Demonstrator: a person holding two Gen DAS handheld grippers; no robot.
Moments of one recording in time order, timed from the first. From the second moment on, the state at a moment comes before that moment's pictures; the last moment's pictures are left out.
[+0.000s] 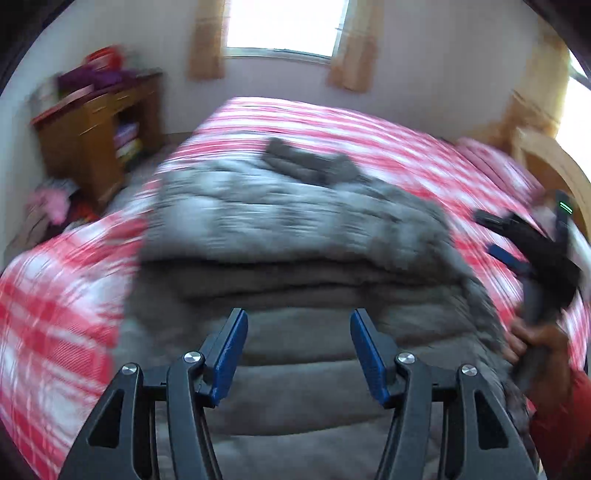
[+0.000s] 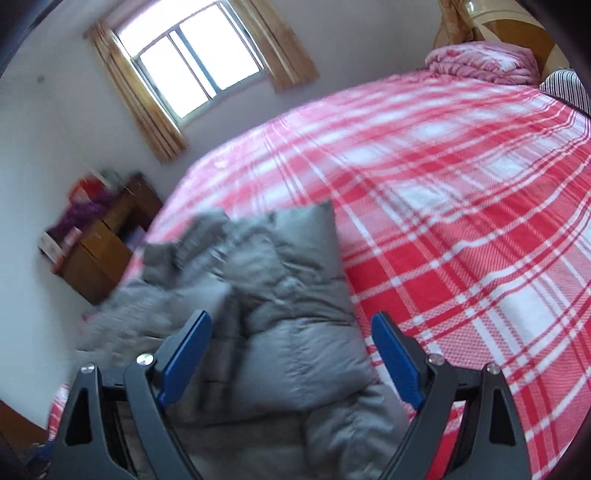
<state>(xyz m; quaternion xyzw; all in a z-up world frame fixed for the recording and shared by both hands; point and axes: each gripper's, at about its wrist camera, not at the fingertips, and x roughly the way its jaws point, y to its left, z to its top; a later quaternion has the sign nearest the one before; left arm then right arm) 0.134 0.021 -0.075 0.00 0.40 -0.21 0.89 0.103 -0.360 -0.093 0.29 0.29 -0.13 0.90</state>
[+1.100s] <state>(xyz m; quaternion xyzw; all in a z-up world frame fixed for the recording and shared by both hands) 0.160 0.073 -0.065 0.04 0.40 -0.04 0.92 0.136 -0.236 -0.109 0.19 0.43 0.02 0.88</state>
